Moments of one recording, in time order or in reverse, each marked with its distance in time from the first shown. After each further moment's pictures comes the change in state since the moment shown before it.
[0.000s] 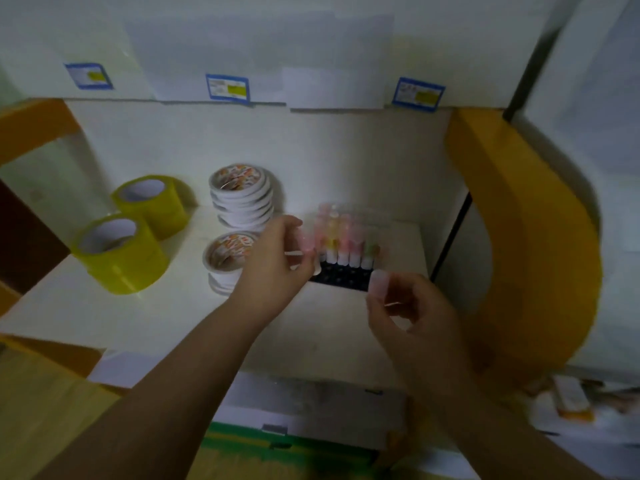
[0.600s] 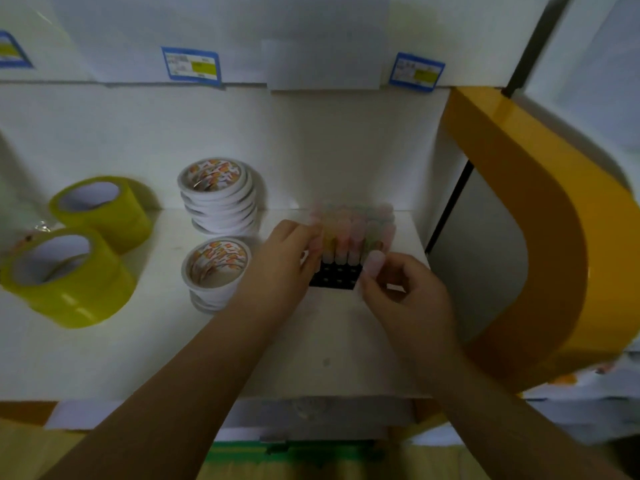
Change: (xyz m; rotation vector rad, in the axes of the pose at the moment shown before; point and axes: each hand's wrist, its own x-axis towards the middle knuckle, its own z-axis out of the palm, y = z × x) left_hand 0.027 -0.039 0.018 0.158 -0.119 0.283; right_hand 0.036 0.014 0.040 -0.048 0.150 0.026
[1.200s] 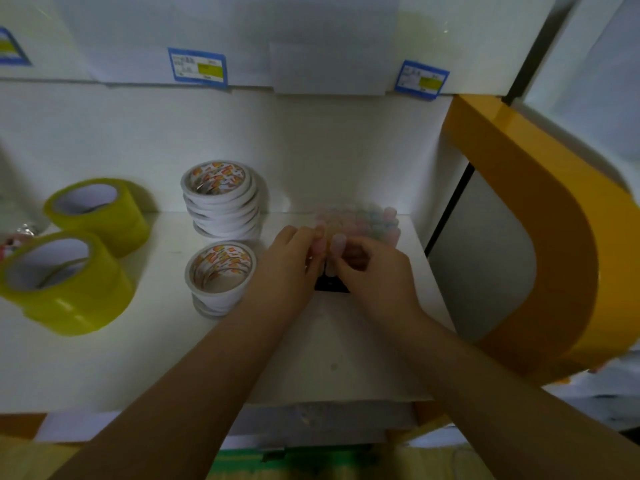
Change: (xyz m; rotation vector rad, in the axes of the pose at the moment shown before) left_hand 0.001 -0.002 0.003 -0.092 0.019 -0.098; right_hand 0.047 0.004 0.041 -0.196 -0.098 -0.049
